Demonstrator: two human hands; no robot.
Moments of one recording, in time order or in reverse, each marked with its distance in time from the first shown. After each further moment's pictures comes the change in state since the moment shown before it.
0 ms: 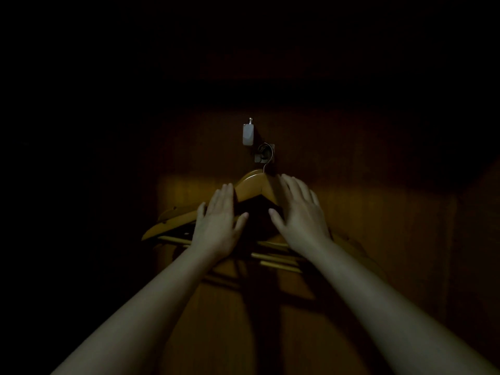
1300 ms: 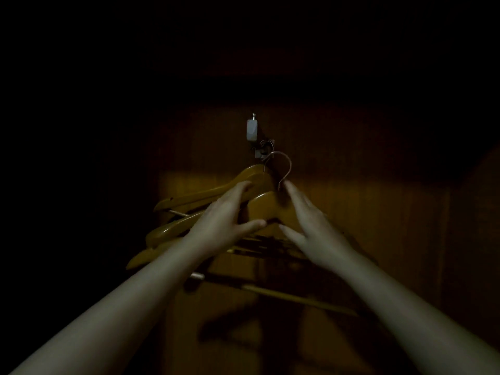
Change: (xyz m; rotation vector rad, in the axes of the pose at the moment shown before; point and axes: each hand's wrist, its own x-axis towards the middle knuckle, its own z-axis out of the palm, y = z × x) left_hand -0.021 0.010 -0.038 -0.308 -0.127 0.253; right_hand -0.035 -0.004 -0.025 0.389 -0.214 0.021
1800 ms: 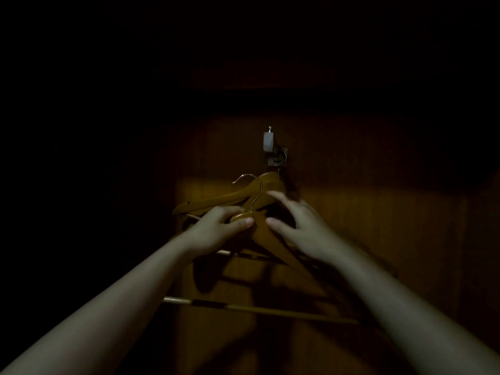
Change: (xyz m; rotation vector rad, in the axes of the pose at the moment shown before) left_hand -0.015 -0.024 -0.032 -0.441 -0.186 -0.114; right_hand 0.023 -0.022 0.005 0.108 -0.098 0.031
